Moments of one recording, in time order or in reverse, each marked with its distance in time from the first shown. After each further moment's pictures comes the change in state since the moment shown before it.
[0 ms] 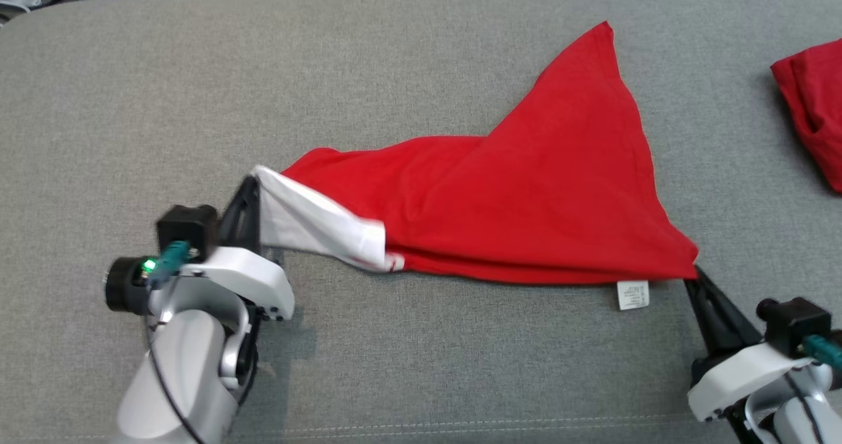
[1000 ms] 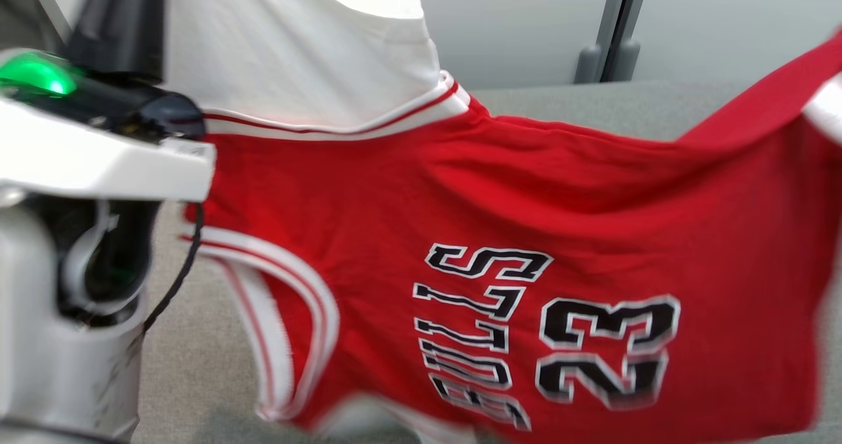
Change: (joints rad) left arm -0.159 0.107 0.113 -0.831 -0.371 -0.060 0.330; right arm -0.192 -0.233 -0.308 -0.722 0.470 -0.001 0.663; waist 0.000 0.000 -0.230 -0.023
